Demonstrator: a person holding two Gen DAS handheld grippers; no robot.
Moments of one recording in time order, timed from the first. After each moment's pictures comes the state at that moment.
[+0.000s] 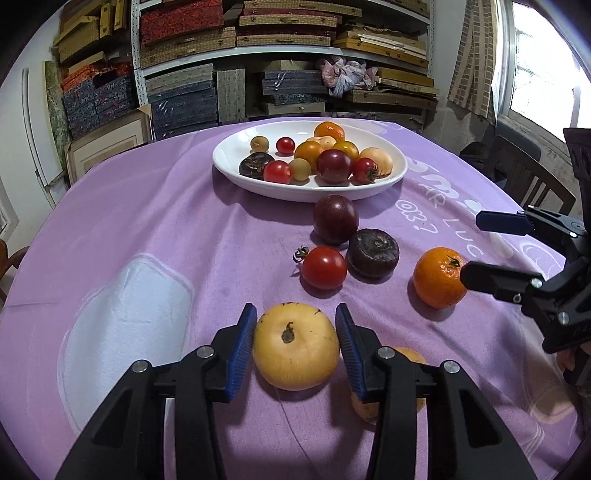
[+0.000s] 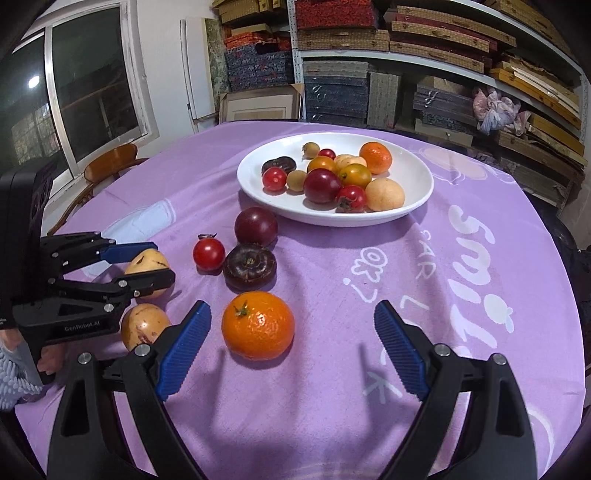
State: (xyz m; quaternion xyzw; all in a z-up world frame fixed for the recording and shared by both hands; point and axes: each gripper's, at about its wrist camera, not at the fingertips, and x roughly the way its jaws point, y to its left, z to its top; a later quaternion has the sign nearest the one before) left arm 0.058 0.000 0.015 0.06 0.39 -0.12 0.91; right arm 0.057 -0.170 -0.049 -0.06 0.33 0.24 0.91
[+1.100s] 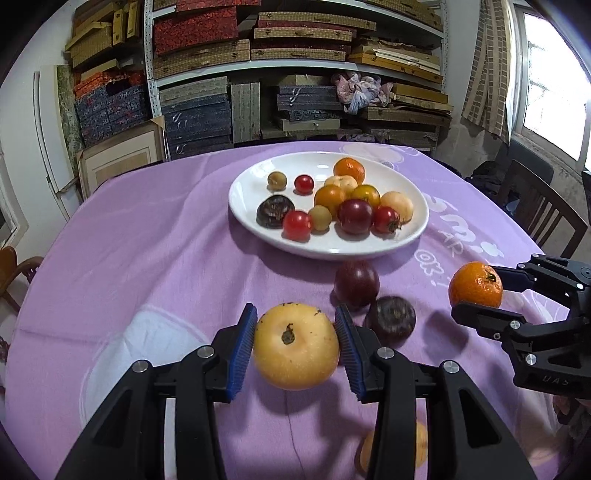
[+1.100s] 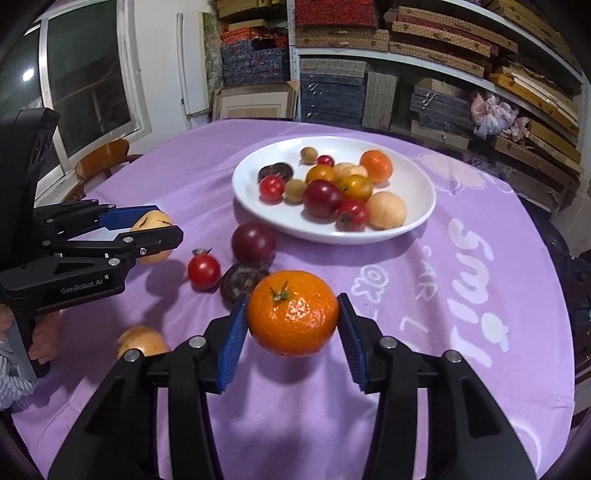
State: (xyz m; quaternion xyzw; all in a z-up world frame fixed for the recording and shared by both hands) left arm 0.099 -0.001 0.053 0.05 0.36 -0.09 0.93; right arm 0.078 -0.159 -0.034 -0.07 0.33 0.21 0.92
